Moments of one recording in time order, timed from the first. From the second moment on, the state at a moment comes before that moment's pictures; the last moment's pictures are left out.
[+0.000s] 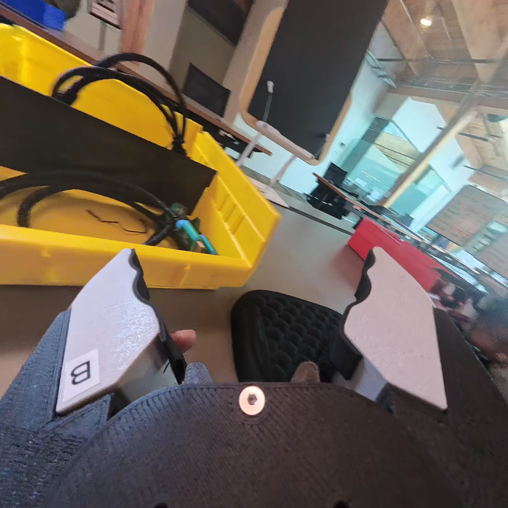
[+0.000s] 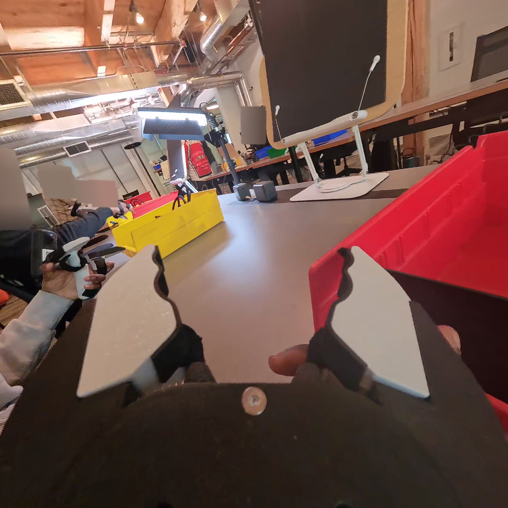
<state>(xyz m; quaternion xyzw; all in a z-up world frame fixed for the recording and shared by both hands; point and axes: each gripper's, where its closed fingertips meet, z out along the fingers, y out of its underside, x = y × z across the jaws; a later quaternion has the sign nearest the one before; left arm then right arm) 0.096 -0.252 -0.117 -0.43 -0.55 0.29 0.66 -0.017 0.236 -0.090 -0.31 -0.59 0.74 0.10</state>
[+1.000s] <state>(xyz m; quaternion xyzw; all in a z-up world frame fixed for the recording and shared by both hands) 0.118 -0.236 -0.082 -0.53 -0.46 0.42 0.58 0.006 0.229 -0.082 -0.22 -0.62 0.74 0.14</state>
